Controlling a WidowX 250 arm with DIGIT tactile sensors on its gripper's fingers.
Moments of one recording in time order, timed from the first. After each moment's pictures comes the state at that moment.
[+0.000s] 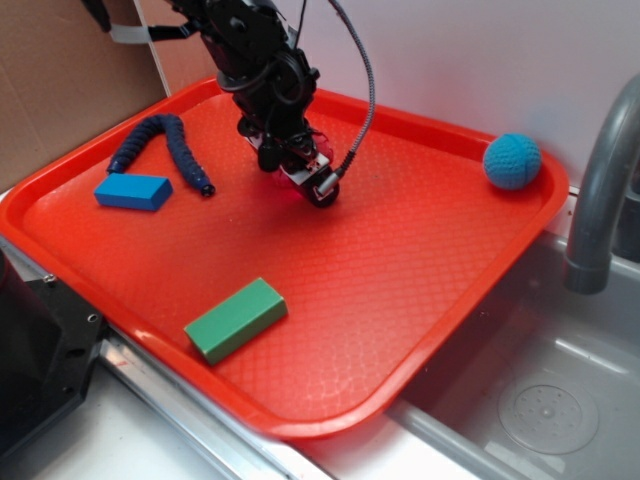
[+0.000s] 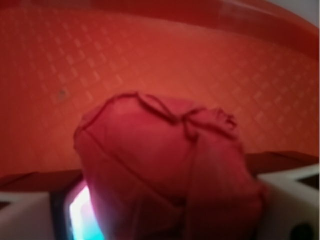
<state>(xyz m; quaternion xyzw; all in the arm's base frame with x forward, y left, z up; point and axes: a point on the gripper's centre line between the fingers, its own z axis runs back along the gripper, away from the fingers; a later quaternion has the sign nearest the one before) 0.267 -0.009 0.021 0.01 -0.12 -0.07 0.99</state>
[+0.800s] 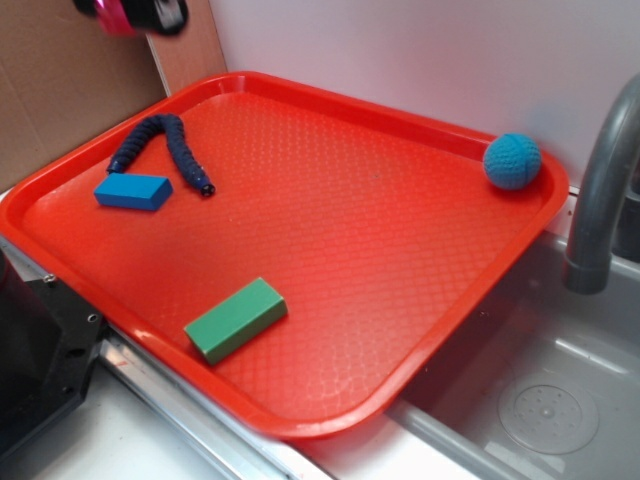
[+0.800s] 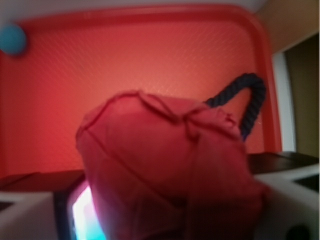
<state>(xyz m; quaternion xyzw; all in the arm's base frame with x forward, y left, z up) 0.191 0.015 0.196 0.00 -0.06 0.06 1.00</state>
